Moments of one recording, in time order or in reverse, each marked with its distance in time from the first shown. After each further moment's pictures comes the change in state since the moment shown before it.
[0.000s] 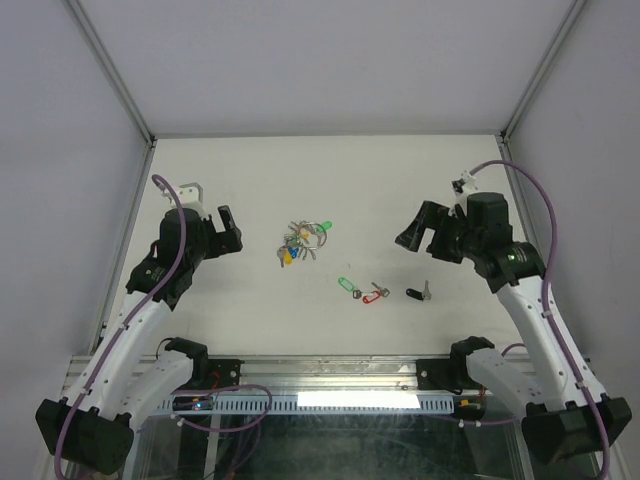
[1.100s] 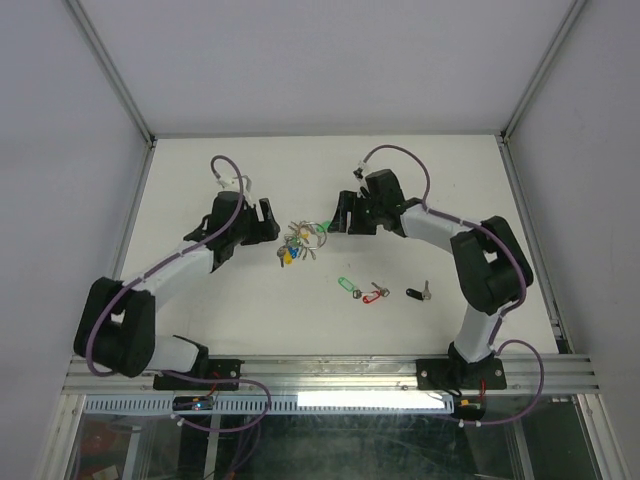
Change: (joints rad) left arm -0.088 0.480 -0.014 0.424 0.147 -0.074; right arm 0.293 0.932 0.168 0.645 -0.035 0.002
